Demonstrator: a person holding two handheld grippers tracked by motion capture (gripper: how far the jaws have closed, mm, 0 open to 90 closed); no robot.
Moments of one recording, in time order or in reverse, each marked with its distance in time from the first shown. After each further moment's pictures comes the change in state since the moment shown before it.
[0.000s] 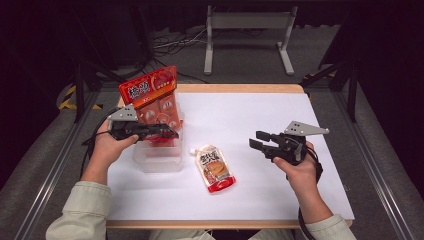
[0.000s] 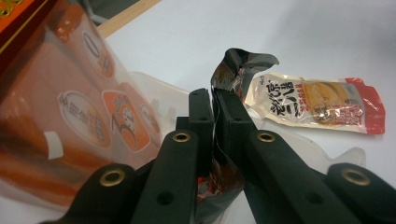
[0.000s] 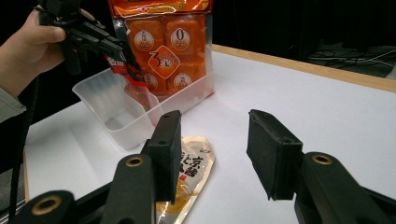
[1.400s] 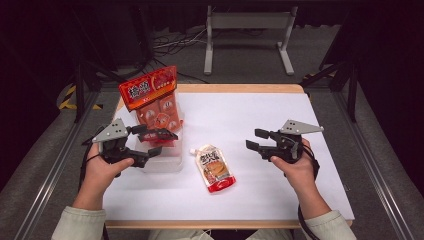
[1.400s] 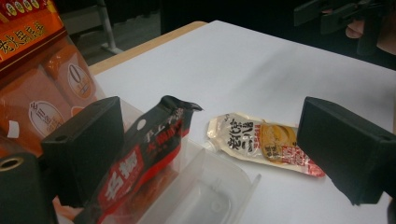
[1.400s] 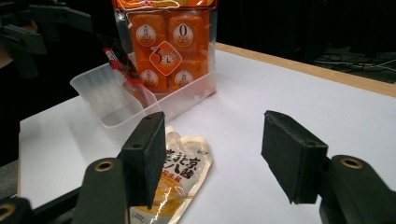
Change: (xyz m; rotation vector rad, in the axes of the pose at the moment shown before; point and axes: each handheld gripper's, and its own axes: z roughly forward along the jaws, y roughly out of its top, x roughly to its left) left arm -0.074 -0.001 -0.035 -0.169 0.078 -0.079; right arm -0.007 -0.002 0.012 0.006 0.026 -0.039
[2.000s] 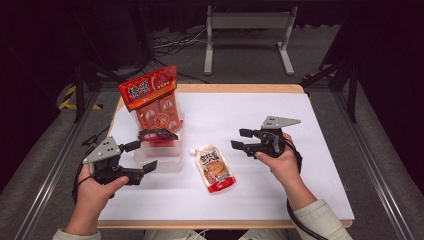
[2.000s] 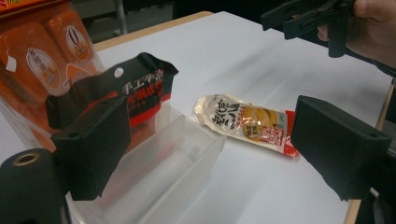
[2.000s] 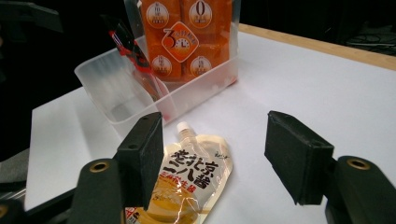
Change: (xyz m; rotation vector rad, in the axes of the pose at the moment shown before) left arm -0.034 -0.021 -0.026 0.024 0.057 -0.081; right arm -0.002 0.001 0.048 0.082 0.086 0.009
